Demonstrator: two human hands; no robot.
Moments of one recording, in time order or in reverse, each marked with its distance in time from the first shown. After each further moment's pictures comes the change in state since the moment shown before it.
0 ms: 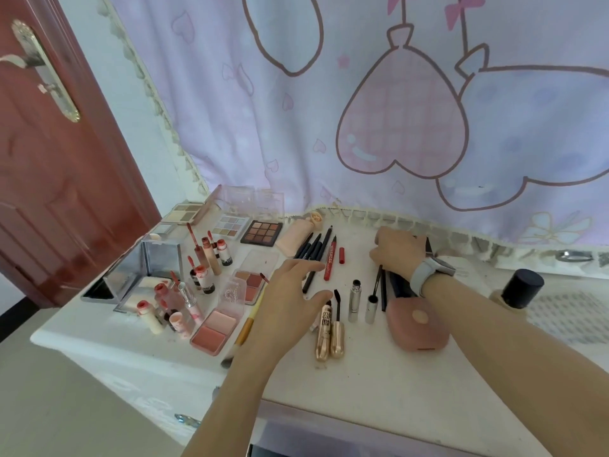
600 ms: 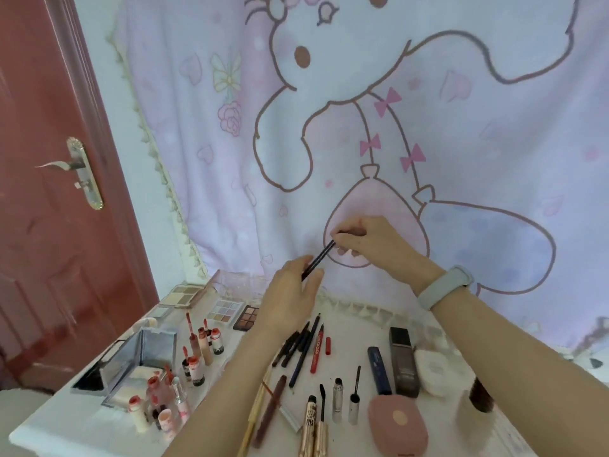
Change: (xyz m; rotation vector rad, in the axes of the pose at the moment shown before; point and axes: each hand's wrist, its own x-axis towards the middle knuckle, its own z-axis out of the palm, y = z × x) left_hand 0.084 0.080 -0.051 0.020 0.152 0.163; right_hand -0.032 -0.051 -0.179 0.874 0.110 -0.441
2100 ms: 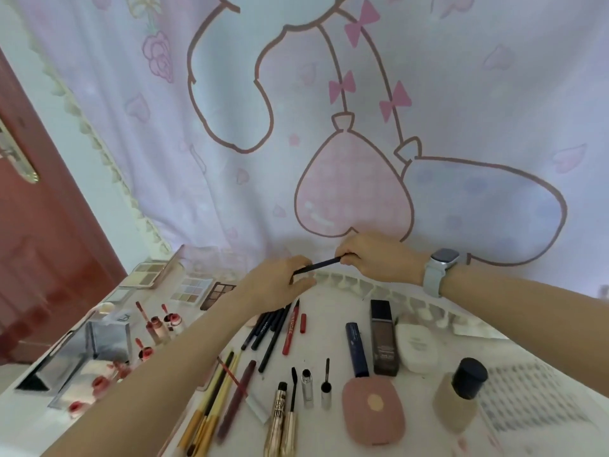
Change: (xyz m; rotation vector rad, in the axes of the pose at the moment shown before) left_hand 0.051 -0.038 0.047 0.410 -0.505 0.085; right_hand 0.015 0.109 -0.024 -0.743 -0.371 -0.112
